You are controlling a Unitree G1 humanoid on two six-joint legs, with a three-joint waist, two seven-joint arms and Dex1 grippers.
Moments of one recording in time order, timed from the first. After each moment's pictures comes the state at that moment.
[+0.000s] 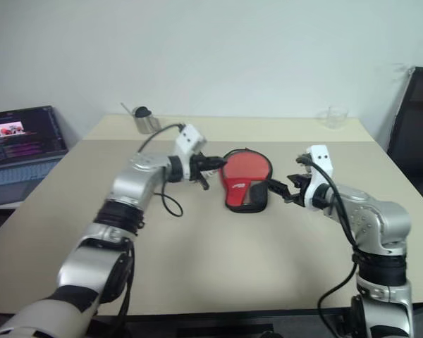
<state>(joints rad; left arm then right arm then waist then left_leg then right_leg) -1.02 0.47 -0.09 0.52 -0.15 0.32 -1.04 -0.71 -0.35 -0.21 -0.15 0.62 1.24 0.25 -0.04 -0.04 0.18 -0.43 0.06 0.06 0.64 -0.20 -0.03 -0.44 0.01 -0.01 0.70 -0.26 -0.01</state>
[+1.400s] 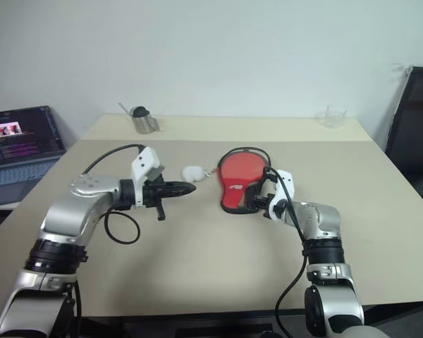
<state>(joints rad) -0.71 0.68 -0.05 0.11 -0.27 0.52 -1.07 -0.80 -0.12 -0.19 0.30 0.45 1.08 0.16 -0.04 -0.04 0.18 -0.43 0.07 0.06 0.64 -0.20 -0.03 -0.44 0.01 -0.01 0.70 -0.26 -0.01</state>
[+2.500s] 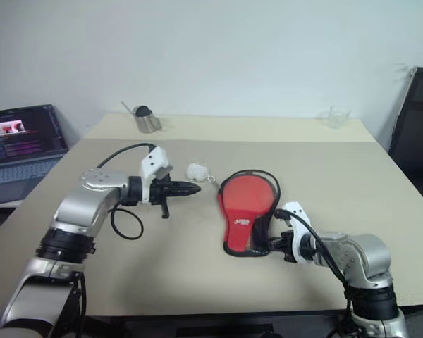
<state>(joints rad) -0.80 0.67 -0.12 0.25 -0.22 0.44 -1.15 -0.41 -0.40 -0.08 -0.38 0.65 1.51 0.40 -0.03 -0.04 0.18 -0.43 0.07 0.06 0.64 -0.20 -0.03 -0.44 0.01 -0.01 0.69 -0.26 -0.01</state>
